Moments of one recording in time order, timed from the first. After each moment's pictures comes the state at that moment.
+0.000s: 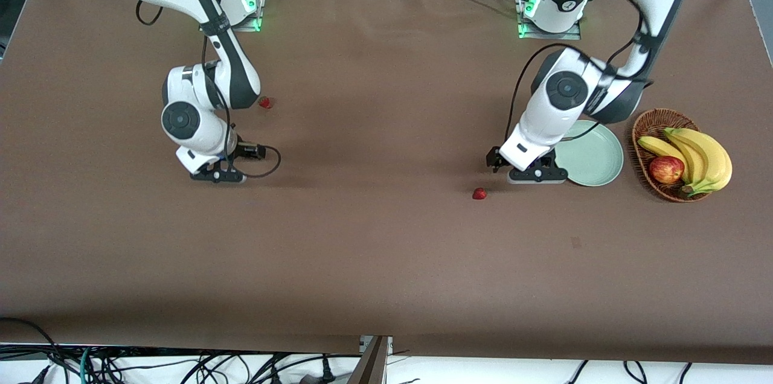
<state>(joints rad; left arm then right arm) -0.03 0.39 -0.33 -2.06 0.27 2.48 -0.59 0.50 0.40 -0.24 -2.20 0.12 2.44 0.21</state>
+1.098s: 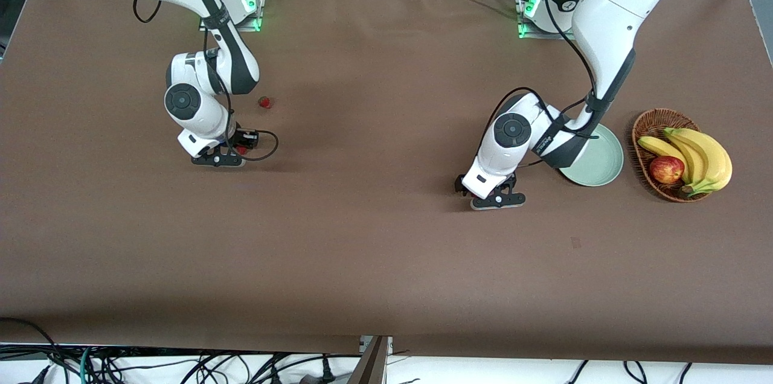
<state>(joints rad) -0.09 0.68 -0.36 -1.84 0.45 2.49 -0.84 0.50 0.37 -0.25 -2.31 0.12 2.55 0.17</state>
